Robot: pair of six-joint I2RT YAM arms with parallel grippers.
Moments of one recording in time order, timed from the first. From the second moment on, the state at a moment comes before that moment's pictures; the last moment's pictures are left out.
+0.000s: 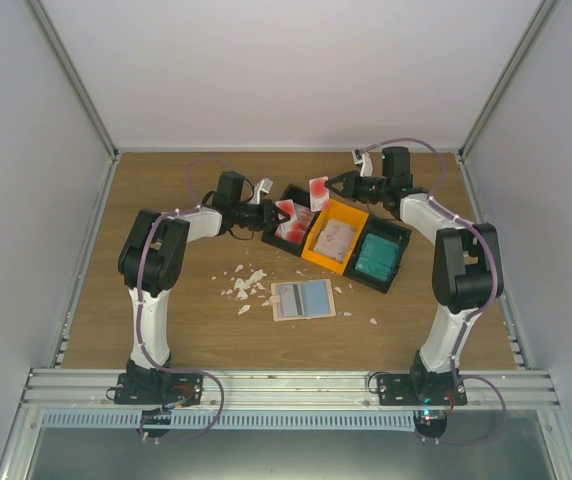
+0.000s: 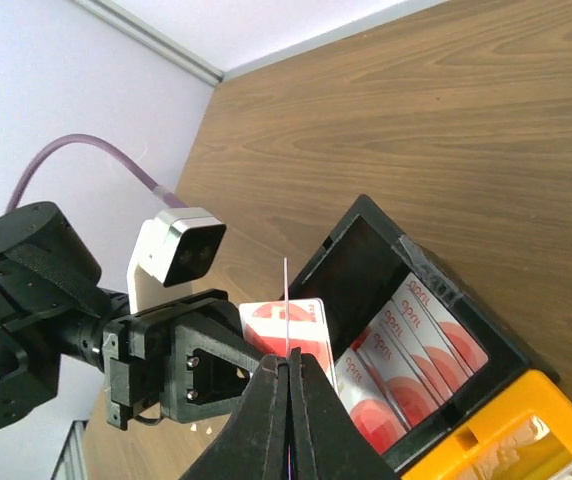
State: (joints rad) left arm -0.33 2.10 1.29 0.13 0.86 -0.58; right arm 0.16 1.90 1.31 0.02 -0.85 0.49
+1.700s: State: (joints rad) left arm -0.61 1.31 0.76 0.33 0.73 -0.78; right arm 0.34 1.16 0.73 0.19 -1.09 0.74
